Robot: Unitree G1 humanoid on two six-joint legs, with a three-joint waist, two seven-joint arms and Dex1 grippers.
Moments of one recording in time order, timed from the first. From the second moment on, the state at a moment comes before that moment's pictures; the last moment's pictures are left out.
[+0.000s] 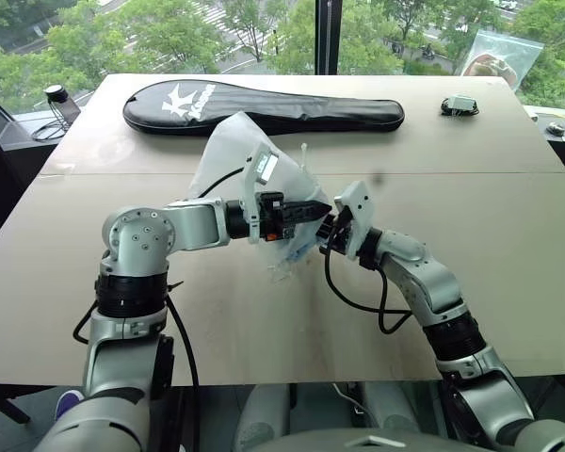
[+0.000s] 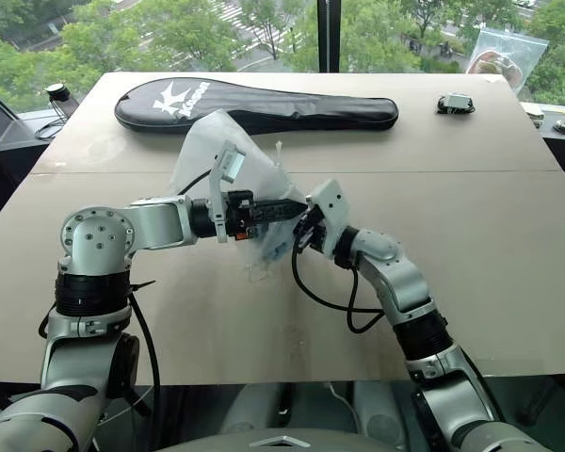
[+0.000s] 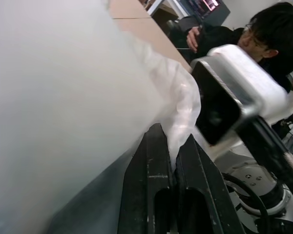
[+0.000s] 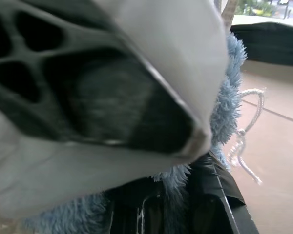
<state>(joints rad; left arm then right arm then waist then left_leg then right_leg) -0.68 0.51 0.09 -0.09 -1.21 1.33 -0.36 -0.49 -0.15 0.29 0.00 0.20 0.31 0.62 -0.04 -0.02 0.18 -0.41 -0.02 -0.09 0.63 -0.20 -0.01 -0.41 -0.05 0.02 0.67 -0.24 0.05</state>
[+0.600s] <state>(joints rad) -0.62 0.48 0.08 -0.20 -1.28 1.45 -0.46 -0.64 0.13 -0.06 0.35 0.65 0.49 0.70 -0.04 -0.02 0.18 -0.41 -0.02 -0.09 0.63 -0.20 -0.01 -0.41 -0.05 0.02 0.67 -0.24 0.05</state>
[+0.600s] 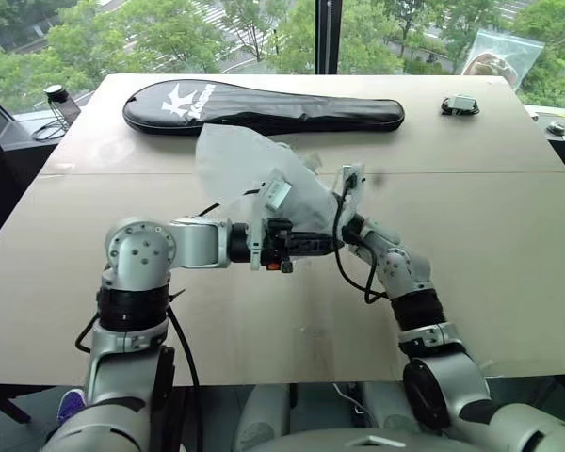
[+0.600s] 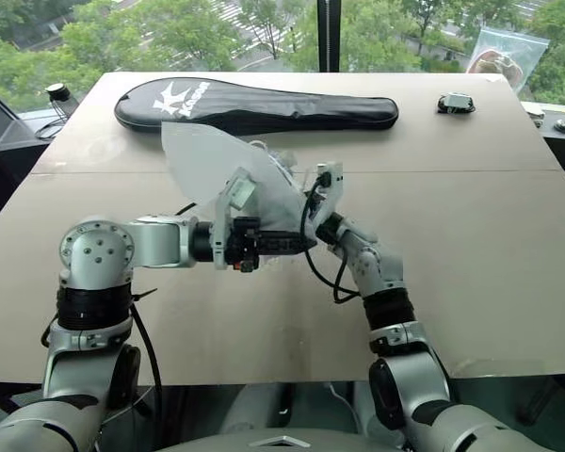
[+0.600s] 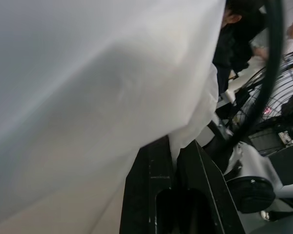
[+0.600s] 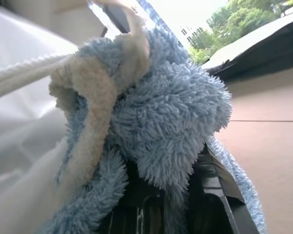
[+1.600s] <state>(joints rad) -0.71 0.52 0.25 0.19 -1.59 1.34 -0.24 -0.41 -0.17 0.12 -0.24 0.40 0.72 0.45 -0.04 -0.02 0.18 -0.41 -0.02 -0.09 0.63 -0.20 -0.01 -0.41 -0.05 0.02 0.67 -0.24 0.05</state>
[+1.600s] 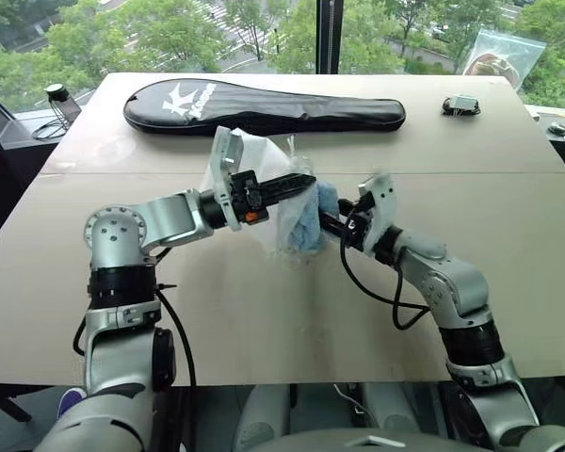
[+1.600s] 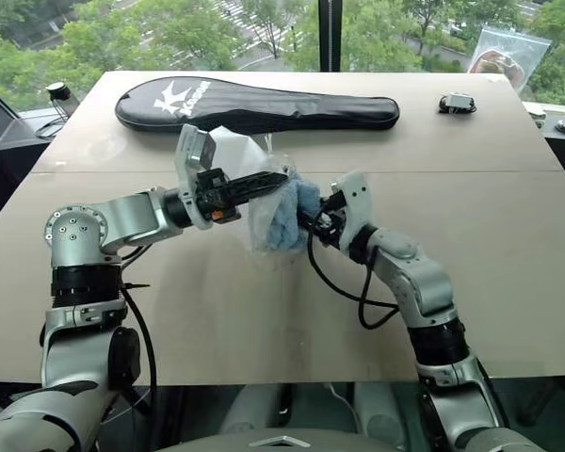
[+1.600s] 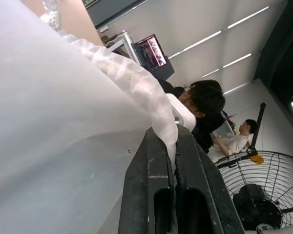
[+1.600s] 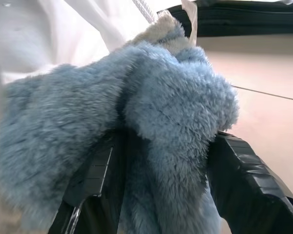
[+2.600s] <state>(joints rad) -0.74 0.66 0.07 0.03 -1.10 1.34 -0.55 -0.76 0.09 0.27 0.53 0.33 0.25 0.83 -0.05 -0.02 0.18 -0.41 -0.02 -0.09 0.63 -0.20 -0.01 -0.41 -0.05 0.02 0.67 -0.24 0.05</state>
